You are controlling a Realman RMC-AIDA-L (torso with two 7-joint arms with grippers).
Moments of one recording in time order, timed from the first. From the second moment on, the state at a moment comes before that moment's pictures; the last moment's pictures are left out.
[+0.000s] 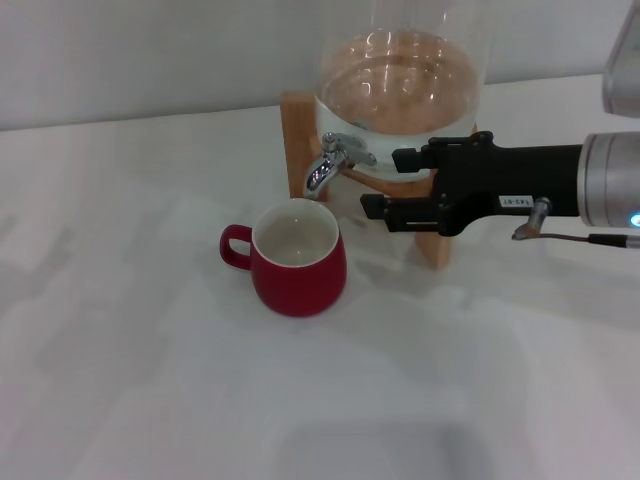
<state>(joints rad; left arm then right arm) -0.11 -2.07 1.10 0.86 -2.23 -1.21 1.88 0.12 2.01 1.68 1.61 -1.81 1.08 -1.07</state>
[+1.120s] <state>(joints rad) -0.11 -2.07 1.08 0.85 -2.23 -1.22 1.88 0.20 2.01 1.63 1.55 -1.82 1.03 -1.08</state>
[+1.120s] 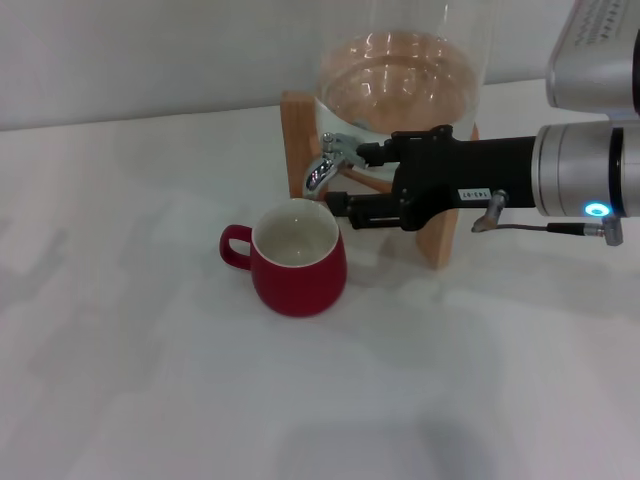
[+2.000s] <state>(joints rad) -0.10 -2.08 1.08 0.85 -2.23 -1.22 1.88 0.21 2.00 1.62 1.55 -1.81 1.07 -1.09</state>
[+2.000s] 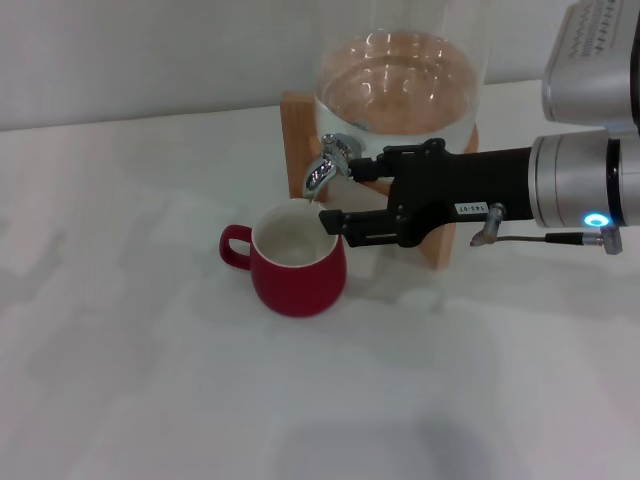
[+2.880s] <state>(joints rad) -0.11 -2.08 1.08 0.86 -2.23 -1.23 1.88 0.13 2.00 1.81 1.62 -1.84 1.18 -1.08</state>
